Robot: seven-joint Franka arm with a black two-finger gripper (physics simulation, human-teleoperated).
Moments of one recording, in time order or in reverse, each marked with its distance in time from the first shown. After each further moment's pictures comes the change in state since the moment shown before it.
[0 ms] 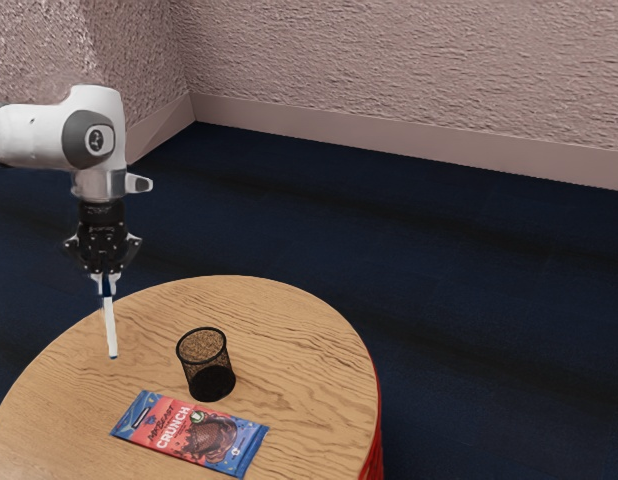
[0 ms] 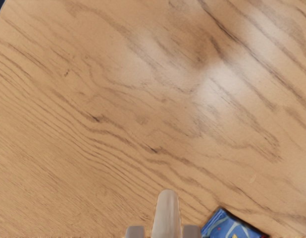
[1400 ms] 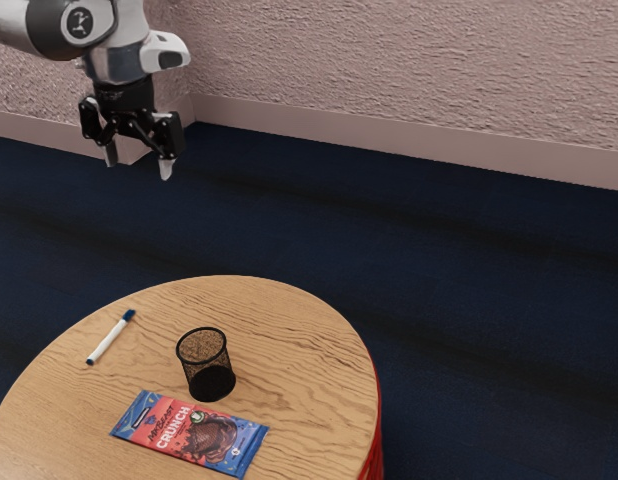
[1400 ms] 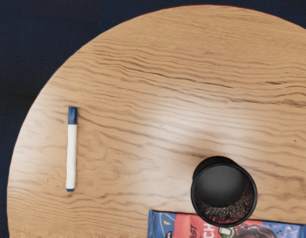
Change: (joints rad) arm -0.389 -0.329 0.067 0.141 0.108 -0.056 0.198
